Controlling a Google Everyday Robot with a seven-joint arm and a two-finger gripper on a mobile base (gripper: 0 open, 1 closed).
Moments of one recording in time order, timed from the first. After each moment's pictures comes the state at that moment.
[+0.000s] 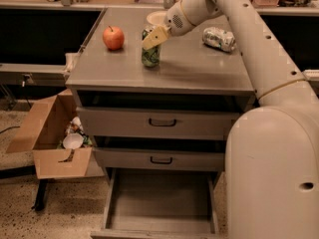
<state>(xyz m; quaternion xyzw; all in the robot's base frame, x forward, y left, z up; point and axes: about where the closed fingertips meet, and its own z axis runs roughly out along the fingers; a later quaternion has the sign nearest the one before) 0.768 -0.009 0.908 -0.45 0.79 0.25 0.34</state>
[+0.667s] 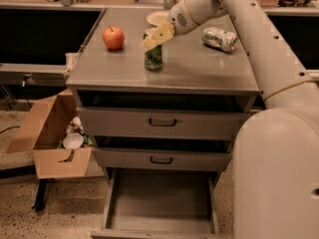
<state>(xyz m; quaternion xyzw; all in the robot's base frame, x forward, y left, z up) 0.762 -0.012 0.917 -0.45 0.78 0.25 0.35</state>
